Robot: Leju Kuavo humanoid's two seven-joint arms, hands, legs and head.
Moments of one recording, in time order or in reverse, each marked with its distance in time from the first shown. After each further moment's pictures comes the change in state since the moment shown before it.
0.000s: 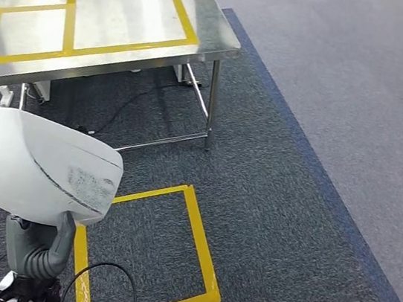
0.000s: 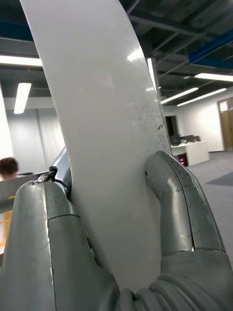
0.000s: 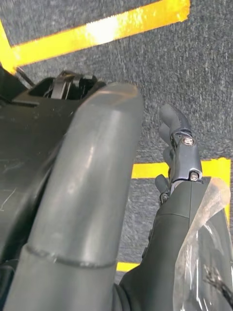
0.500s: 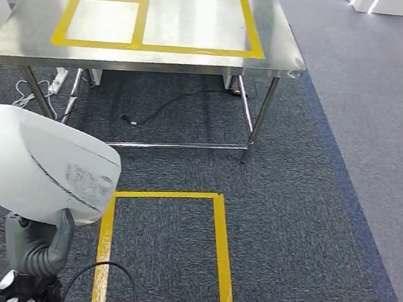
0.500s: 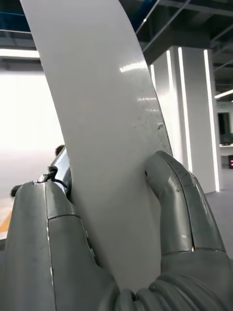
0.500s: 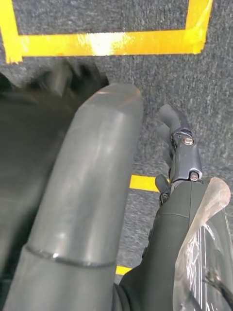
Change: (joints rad) left arm 0.008 -0.006 0.006 -0.002 0.012 -0.001 0.000; right arm -0.004 0.000 0.000 -0.001 -0.011 -0.016 -0.003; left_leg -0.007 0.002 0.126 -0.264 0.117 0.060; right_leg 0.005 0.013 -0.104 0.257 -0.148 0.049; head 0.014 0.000
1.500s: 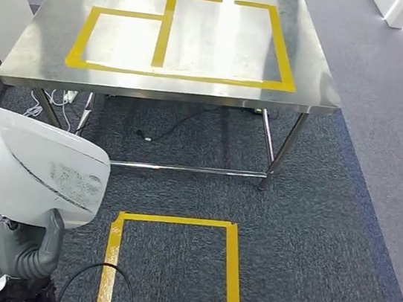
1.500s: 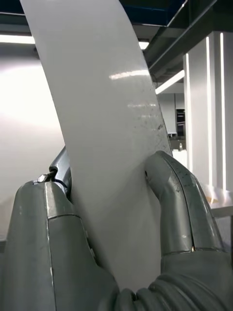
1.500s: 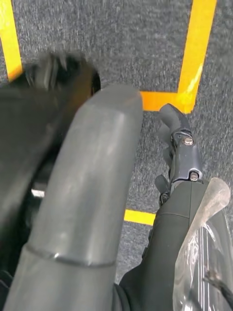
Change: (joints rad) left arm 0.033 -0.016 0.034 -0.021 0.022 0.003 0.000; right arm 0.010 0.002 -0.010 -0.001 -0.028 -0.013 -0.034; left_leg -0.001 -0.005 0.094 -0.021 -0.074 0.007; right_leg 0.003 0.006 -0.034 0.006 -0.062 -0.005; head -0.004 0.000
